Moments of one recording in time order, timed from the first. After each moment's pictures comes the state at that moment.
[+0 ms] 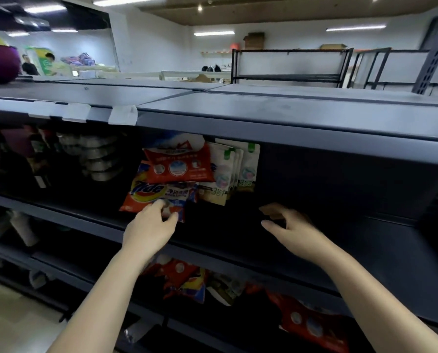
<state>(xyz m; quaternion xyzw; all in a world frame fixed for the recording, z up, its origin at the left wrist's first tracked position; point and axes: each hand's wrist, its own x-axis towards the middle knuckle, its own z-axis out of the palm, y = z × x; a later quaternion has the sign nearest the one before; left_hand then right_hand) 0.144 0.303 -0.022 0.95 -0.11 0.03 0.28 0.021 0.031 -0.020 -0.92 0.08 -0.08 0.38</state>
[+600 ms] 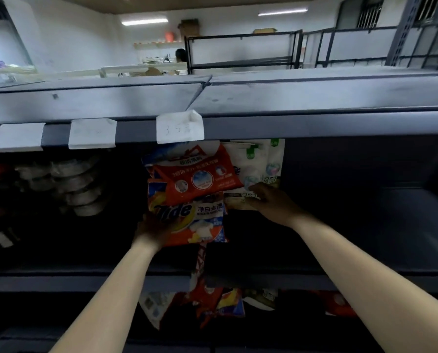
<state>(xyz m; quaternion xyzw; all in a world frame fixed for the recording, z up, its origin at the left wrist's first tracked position) 0.372 0.358 -0.084 0.90 -0.10 -0.13 0.40 0.199 0.122 -0.038 -0.90 0.22 -0.13 0.36</state>
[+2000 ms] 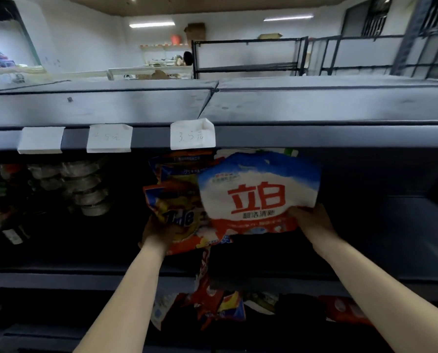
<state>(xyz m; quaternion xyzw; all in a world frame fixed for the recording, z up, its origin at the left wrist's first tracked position) 0.360 0.353 -0.086 0.82 -0.03 -0.13 0.56 0.142 0.117 -0.051 -0.67 0.32 -0.30 0.60</state>
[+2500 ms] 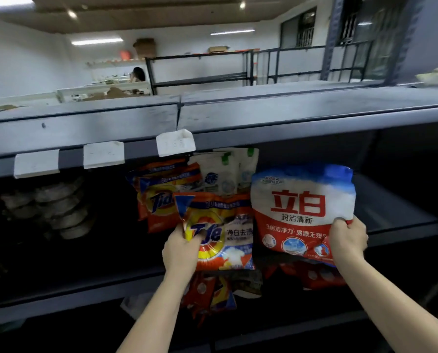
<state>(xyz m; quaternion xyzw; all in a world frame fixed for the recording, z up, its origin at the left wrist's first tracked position) 0.259 0.353 -0.071 0.82 -0.23 -0.06 0.51 0.017 0.157 -0.058 -0.53 0.59 -0.48 0.37</state>
